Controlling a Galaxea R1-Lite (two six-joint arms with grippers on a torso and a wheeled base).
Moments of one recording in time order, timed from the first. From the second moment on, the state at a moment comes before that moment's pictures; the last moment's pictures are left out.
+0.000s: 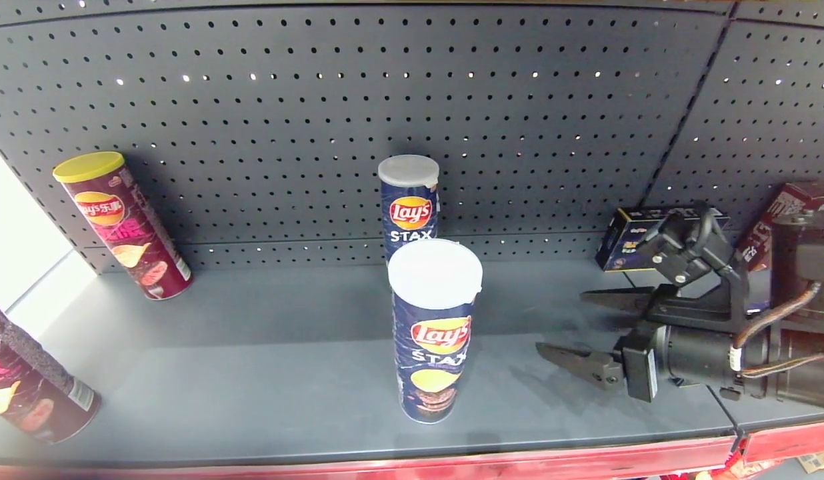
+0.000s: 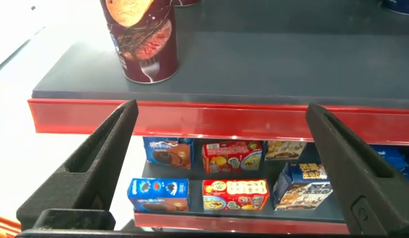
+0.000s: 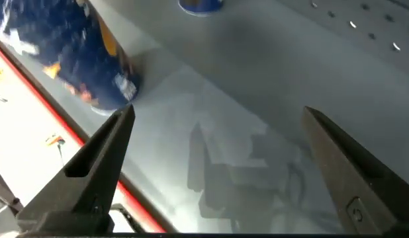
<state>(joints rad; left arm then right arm) -0.01 0.00 0.00 0.00 0.10 -0.02 0.58 1.42 -0.72 -0.36 0.17 -0.15</state>
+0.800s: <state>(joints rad) 0.00 0.00 0.00 0.00 0.10 -0.02 0.67 1.57 -0.83 -0.36 0.16 -0.15</state>
